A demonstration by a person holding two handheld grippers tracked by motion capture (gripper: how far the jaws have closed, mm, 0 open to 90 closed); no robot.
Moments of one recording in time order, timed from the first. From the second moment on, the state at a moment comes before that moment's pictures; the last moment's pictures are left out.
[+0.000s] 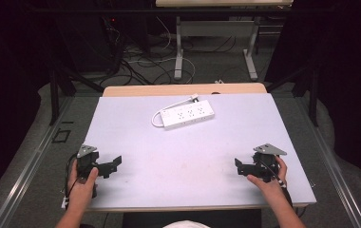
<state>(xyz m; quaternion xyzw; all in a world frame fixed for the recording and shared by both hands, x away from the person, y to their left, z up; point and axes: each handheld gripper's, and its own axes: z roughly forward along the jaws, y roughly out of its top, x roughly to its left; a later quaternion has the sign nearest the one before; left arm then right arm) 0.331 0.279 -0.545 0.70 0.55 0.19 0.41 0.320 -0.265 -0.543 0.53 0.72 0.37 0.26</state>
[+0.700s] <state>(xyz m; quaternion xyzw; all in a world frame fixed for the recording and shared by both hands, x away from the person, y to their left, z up) 0.330 0.276 -0.547 0.70 0.56 0.19 0.40 0.346 -0.249 -0.520 0.52 0.73 0.36 0.24</state>
